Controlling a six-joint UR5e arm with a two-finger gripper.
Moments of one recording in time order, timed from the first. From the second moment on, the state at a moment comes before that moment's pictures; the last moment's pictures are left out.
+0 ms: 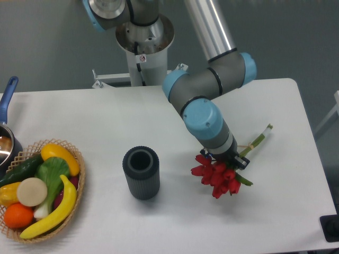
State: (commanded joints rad) arm 2.48 -2.10 -1.61 -0.88 1.95 1.26
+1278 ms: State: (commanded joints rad) arm 2.56 -1.89 -1.61 -0.90 1.72 1.26
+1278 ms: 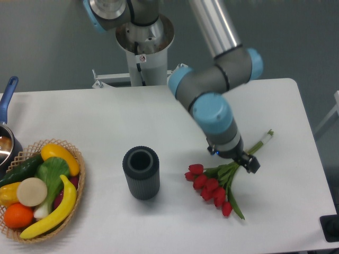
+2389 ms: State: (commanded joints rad) arm 2.91 -1.62 -1.63 -1.23 1.42 1.91
